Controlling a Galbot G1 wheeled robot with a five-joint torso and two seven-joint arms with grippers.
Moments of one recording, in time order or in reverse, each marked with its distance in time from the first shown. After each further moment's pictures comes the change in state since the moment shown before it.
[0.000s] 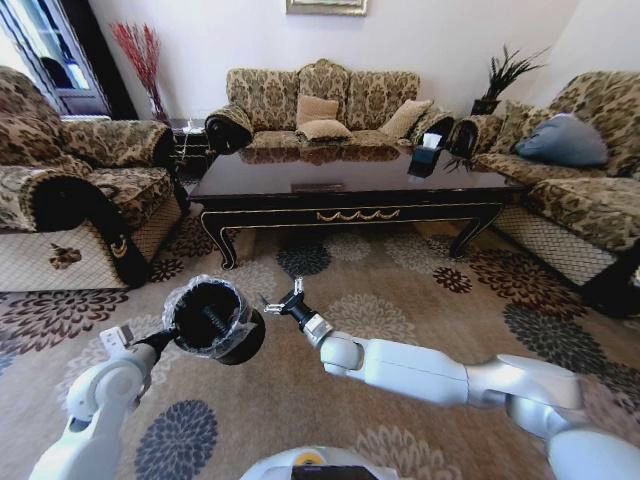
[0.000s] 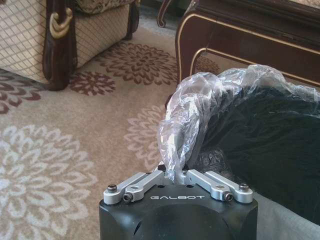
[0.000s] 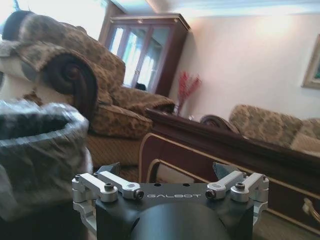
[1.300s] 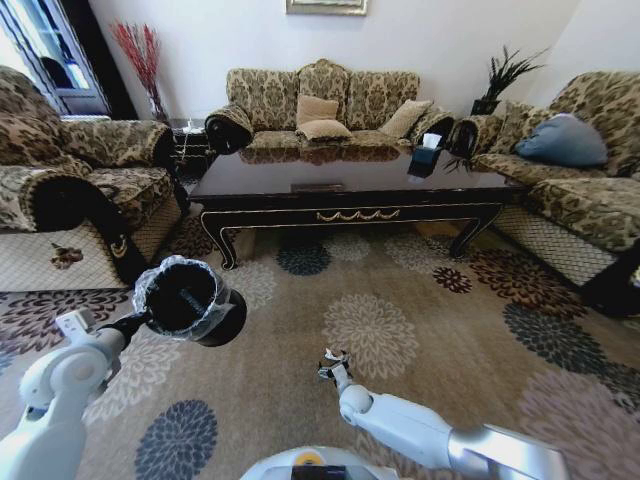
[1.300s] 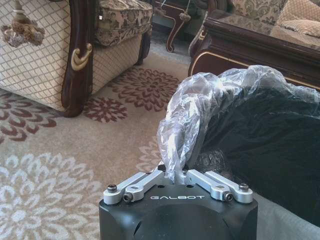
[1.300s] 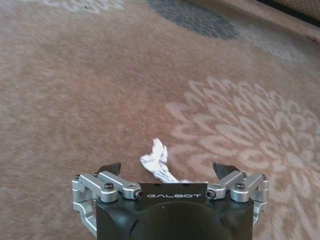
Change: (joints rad) left arm -0.039 0.096 -0.102 0.026 -0.114 0.000 -0.011; right arm -0.350 0.144 0.120 -0.572 0.230 -0.203 0.031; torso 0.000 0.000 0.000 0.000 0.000
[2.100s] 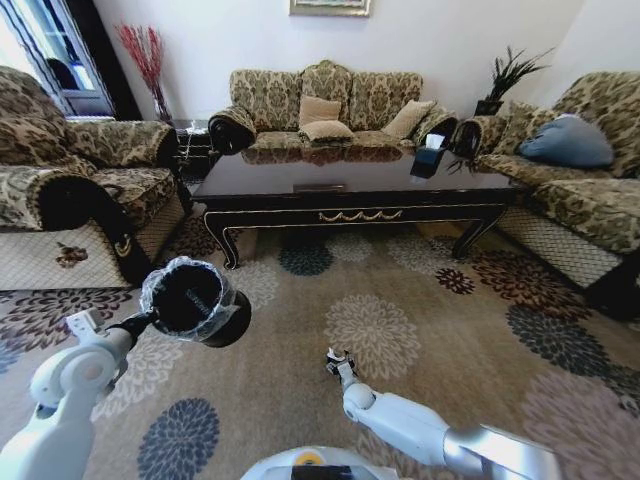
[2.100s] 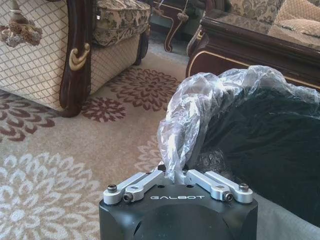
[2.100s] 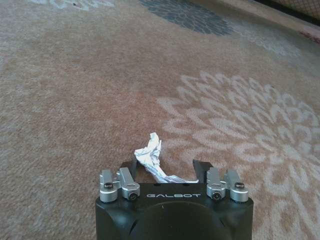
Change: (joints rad) left arm -0.014 -0.008 0.028 -0.003 0.021 0.000 0.003; right arm -0.005 0.002 0.018 -0.066 0.016 0.023 -0.025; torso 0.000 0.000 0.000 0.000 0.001
